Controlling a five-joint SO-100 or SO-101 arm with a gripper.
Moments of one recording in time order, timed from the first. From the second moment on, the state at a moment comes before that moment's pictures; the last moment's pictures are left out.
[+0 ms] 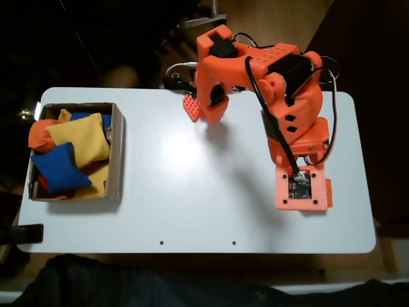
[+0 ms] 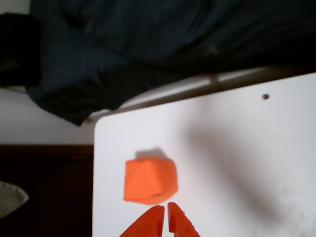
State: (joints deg) arm -34.0 100.7 64.8 84.6 -45.8
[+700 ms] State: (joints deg) arm -43.7 85.2 47.0 94.1 -44.1
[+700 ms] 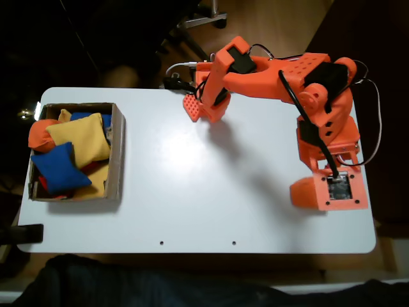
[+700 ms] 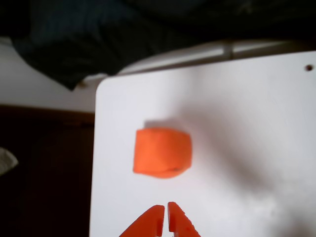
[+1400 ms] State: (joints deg) arm -51.5 70.8 37.3 104.2 -44.4
